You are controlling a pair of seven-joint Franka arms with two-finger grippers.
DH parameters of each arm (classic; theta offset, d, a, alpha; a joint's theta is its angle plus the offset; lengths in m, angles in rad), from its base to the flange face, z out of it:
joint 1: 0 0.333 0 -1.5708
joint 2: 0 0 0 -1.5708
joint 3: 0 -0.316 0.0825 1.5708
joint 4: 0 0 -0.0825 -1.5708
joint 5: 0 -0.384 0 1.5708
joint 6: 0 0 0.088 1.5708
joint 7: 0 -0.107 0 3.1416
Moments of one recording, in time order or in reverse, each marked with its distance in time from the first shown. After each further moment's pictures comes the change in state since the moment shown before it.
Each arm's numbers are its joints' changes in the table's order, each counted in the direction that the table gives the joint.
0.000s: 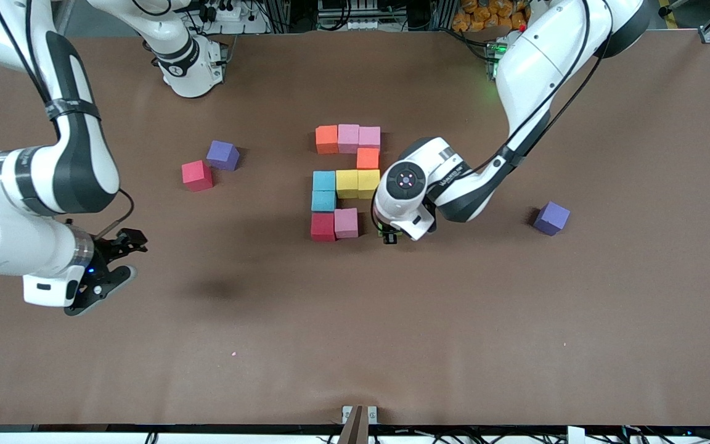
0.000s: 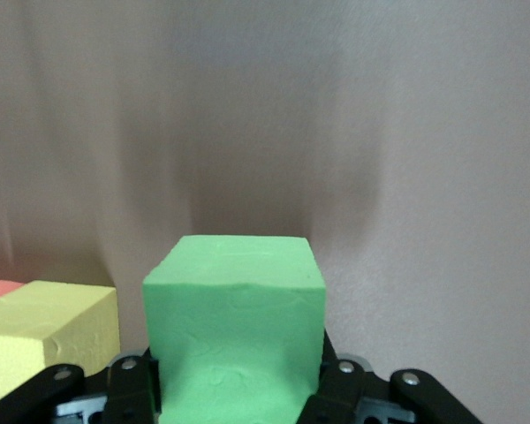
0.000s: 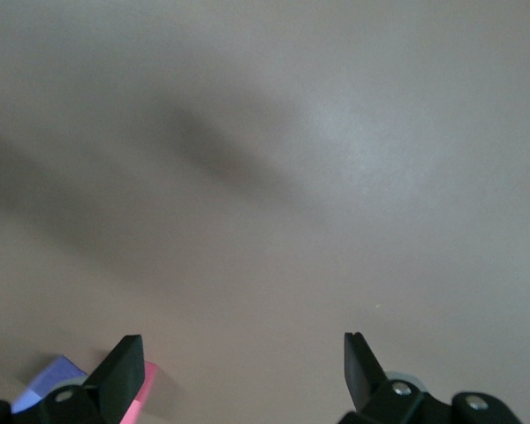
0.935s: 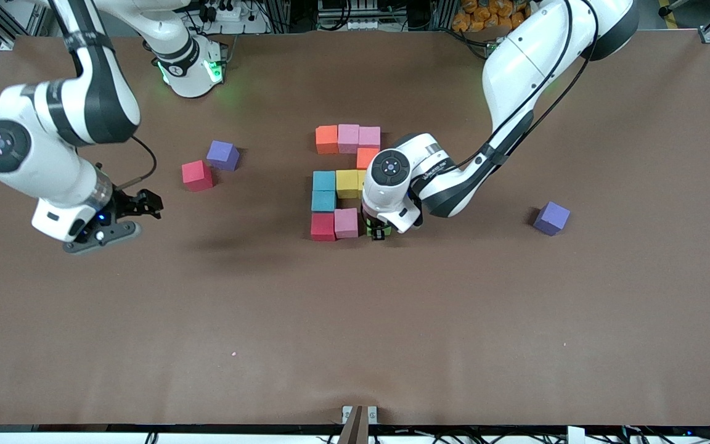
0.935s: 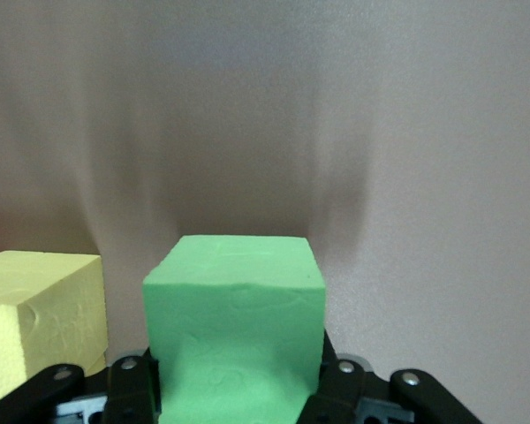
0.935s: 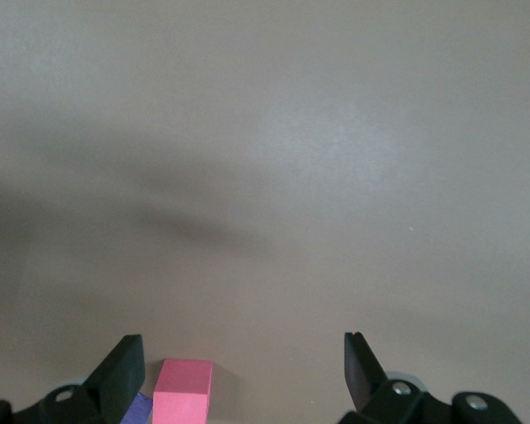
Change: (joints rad) left arm -0.038 0.021 -0.010 0.003 -0.043 -0.070 0.048; right arm -0.001 -0.382 -0.001 0.514 0.001 -0.262 -0.275
